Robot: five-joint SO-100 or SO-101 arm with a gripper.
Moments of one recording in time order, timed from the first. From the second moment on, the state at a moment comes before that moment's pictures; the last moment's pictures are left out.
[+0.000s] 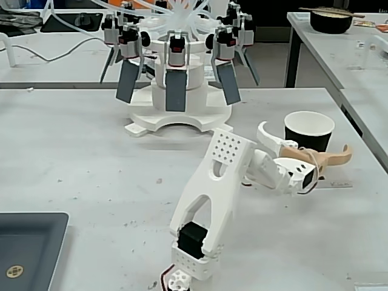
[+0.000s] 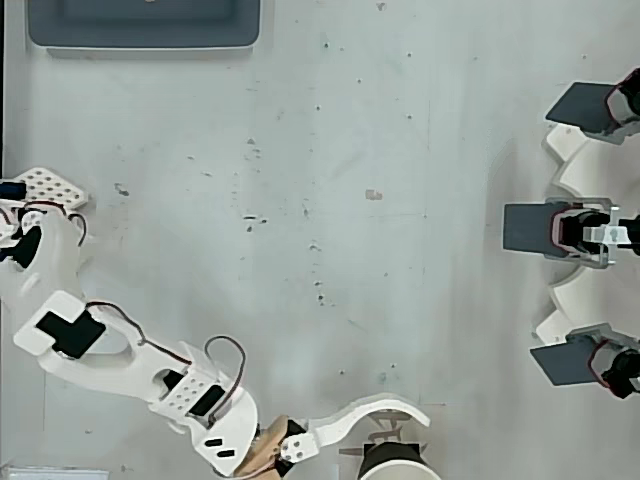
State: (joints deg) arm 37.7 60.6 101.5 -44.5 -84.6
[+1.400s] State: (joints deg) arm 14.4 124.8 158.6 -51.2 -82.3
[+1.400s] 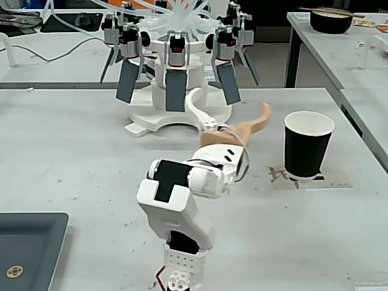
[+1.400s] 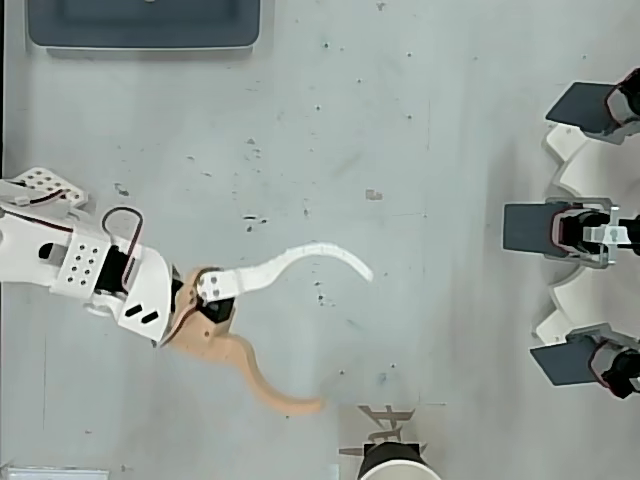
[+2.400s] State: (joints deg) arm -3.0 111.0 153.0 -52.3 -89.2
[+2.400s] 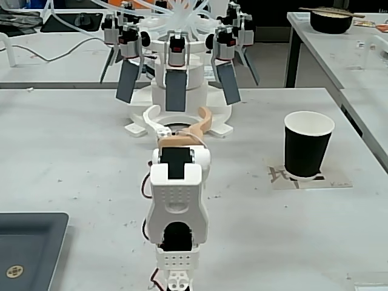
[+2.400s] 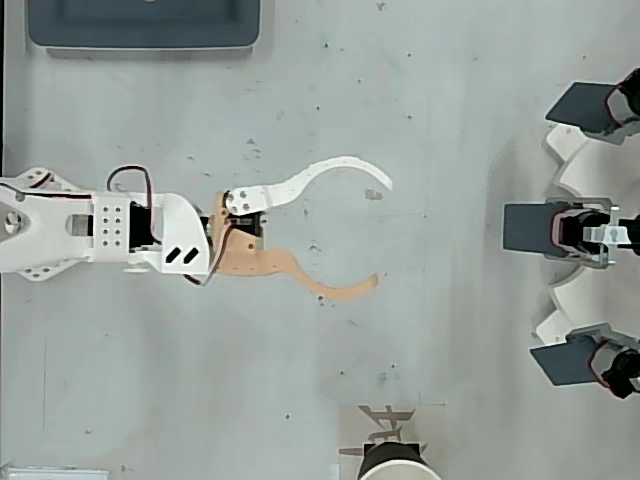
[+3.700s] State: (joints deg) arm -4.3 78.0 120.9 -52.2 -89.3
